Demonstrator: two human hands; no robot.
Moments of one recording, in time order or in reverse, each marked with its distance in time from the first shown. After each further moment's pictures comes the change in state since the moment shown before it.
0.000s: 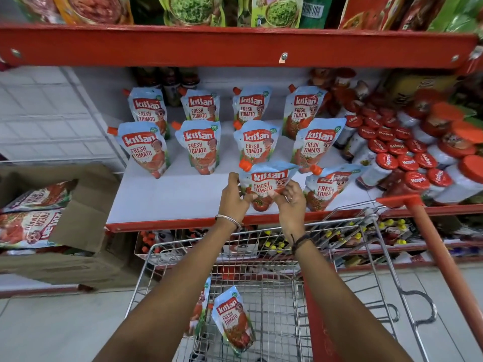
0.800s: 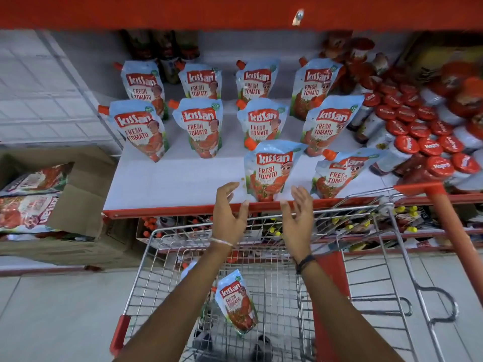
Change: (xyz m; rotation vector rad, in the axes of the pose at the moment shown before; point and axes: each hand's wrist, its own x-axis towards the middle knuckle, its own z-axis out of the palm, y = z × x) left_hand -0.053 -0.049 -0.005 -0.022 0.119 0.116; right_hand -0.047 0.039 -0.018 -0.188 0.046 0.029
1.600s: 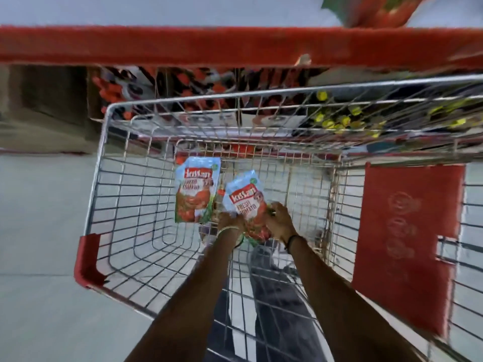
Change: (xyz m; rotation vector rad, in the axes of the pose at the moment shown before) left_hand -0.224 -0.286 0.042 0.212 -0.192 -1.350; right_hand -0.135 0.324 0.024 -0.526 -0.539 0.896
